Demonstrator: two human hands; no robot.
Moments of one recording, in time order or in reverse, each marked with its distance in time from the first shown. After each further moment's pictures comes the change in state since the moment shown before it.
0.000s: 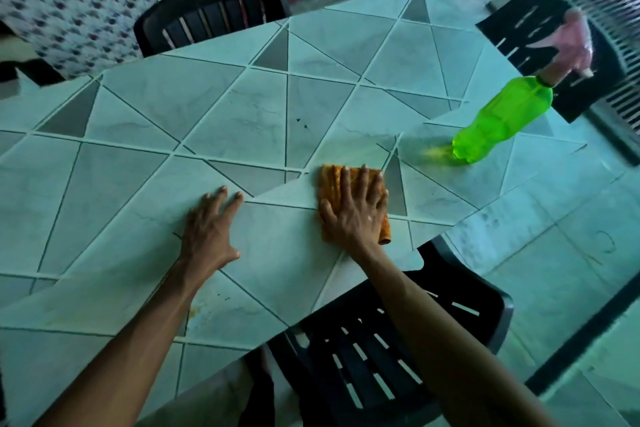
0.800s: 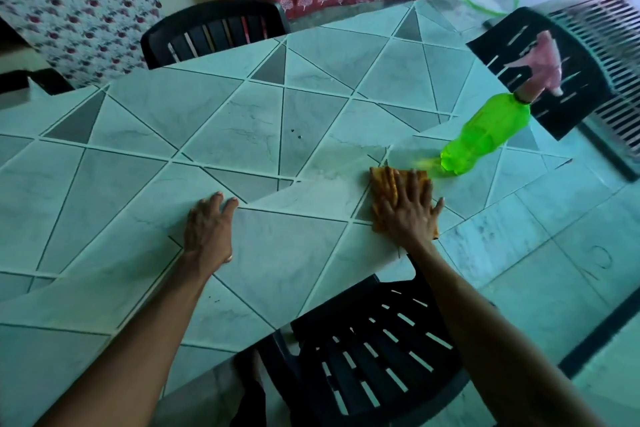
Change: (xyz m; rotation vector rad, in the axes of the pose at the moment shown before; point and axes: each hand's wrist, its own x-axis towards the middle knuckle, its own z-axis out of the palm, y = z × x) left_hand 0.004 0.024 -0.010 0.158 0.021 -0.041; right_hand 0.033 0.122 -0.039 0.004 0.000 0.122
